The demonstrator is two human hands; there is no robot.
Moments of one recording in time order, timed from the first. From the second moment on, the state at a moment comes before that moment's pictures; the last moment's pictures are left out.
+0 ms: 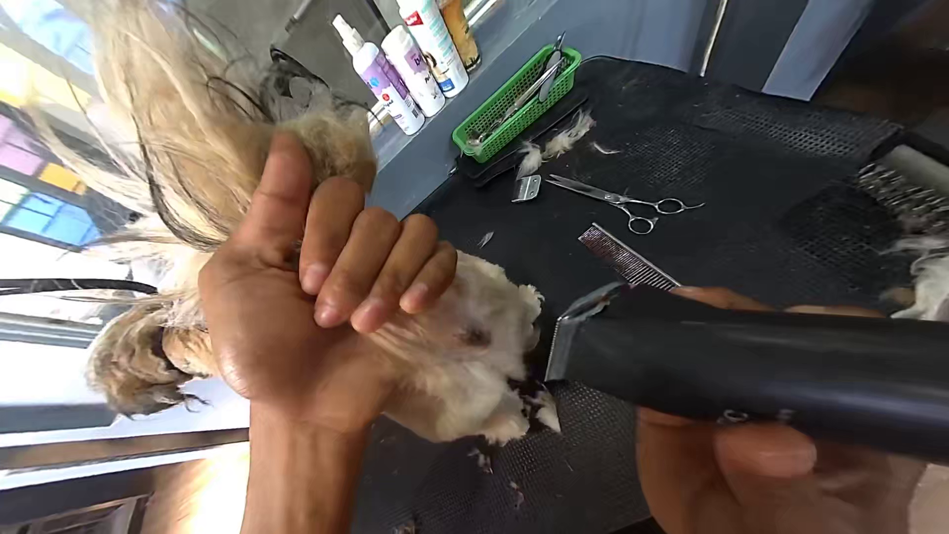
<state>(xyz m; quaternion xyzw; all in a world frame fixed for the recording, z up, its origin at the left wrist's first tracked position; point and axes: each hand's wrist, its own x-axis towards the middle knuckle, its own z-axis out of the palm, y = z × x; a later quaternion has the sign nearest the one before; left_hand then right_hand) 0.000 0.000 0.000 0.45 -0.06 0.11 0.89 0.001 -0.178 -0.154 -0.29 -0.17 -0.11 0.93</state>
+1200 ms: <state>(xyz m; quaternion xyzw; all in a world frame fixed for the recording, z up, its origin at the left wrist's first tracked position) -0.003 -0.002 -0.001 0.42 -0.04 0.12 0.90 -0.036 -0.093 -0.122 -0.24 -0.02 -0.24 0.94</state>
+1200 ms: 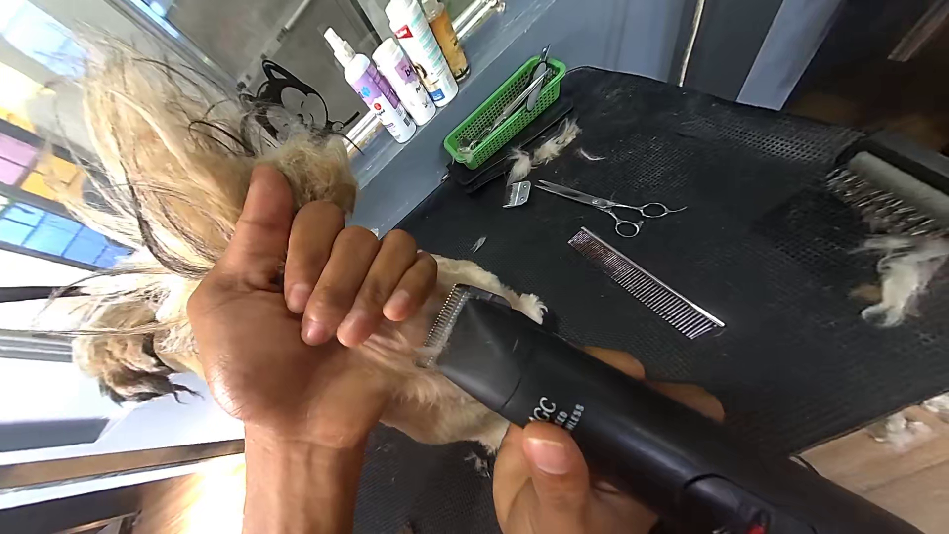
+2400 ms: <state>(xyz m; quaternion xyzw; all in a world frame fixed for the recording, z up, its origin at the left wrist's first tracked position) -0.006 0.002 0.000 0.42 -0.05 0.12 0.90 -0.037 -0.125 -0.096 -0.24 0.15 -0.13 0.95</state>
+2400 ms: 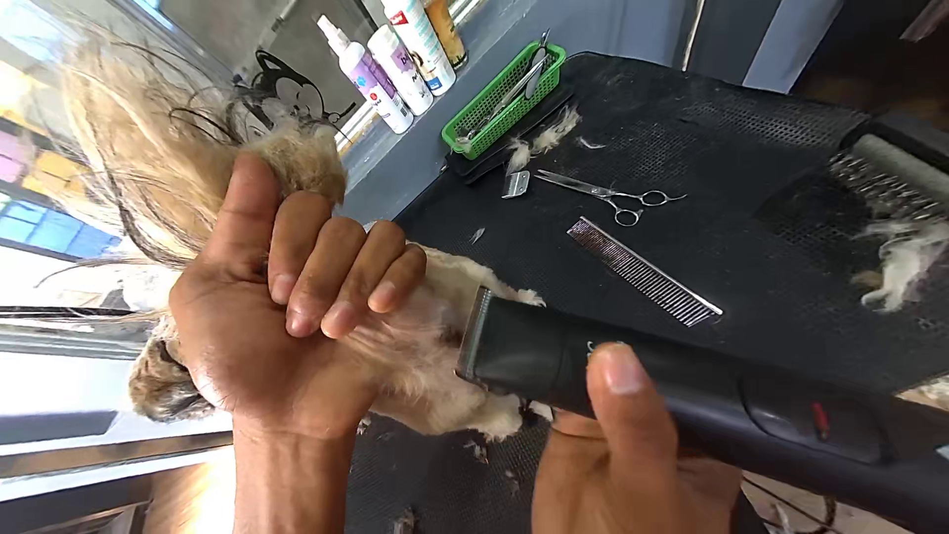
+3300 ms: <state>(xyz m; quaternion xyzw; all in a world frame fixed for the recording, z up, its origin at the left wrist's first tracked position) -0.009 -0.001 -0.001 0.43 -0.04 0.16 0.89 -0.045 -0.096 -0.104 -0.26 0.02 -0.20 0.95</state>
